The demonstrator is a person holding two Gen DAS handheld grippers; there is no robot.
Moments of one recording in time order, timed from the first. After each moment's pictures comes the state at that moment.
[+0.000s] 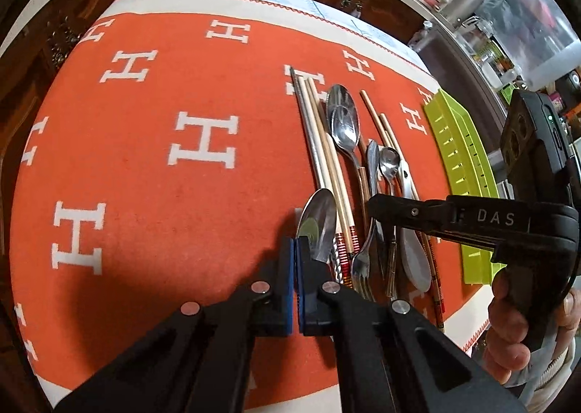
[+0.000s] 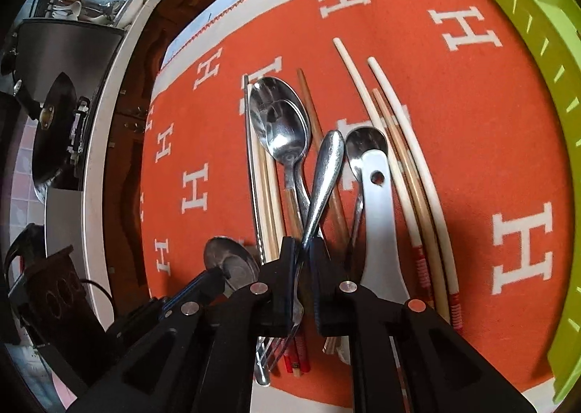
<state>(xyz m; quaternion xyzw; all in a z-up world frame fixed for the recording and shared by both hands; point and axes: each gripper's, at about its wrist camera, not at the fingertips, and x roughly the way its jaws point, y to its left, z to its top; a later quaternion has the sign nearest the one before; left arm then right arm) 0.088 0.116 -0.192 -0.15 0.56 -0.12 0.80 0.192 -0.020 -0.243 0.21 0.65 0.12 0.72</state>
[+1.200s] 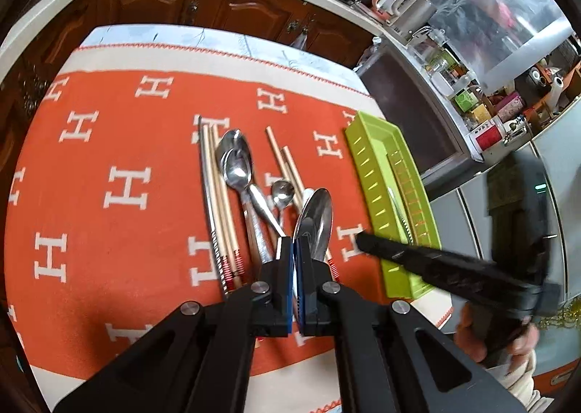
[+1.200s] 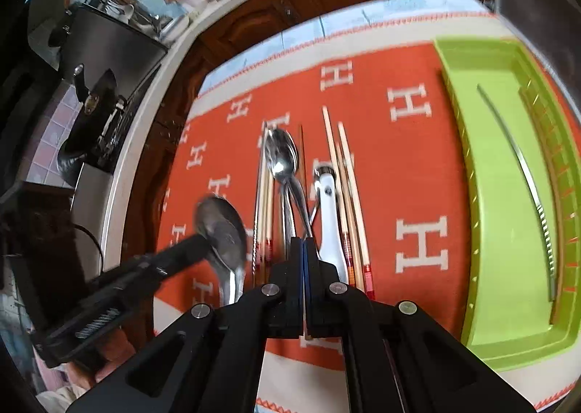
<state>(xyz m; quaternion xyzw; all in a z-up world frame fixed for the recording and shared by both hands) 0.079 0.058 -0.112 -0.16 0.51 -0.19 0.82 0.137 -0.091 -0.154 0.17 0.58 0.16 0.78</state>
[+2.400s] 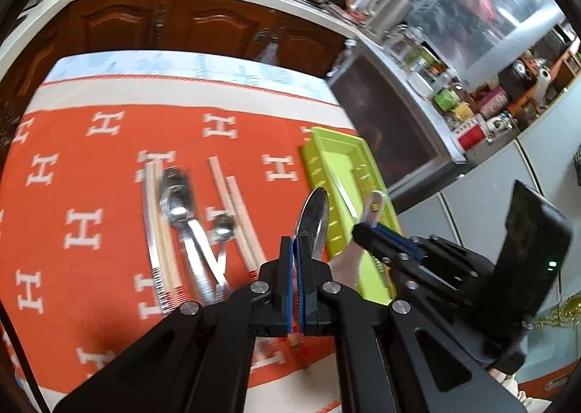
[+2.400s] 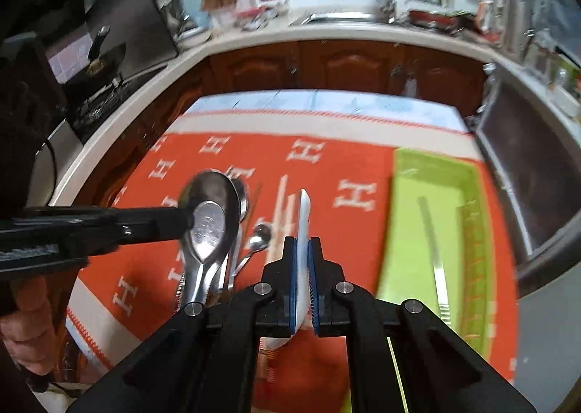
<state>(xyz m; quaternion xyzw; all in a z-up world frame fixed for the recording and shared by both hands) 0.104 -0.002 -0.083 -0.15 0.50 -0.22 0.82 0.115 -0.111 -0.107 -0.02 0.44 0.13 0.89</state>
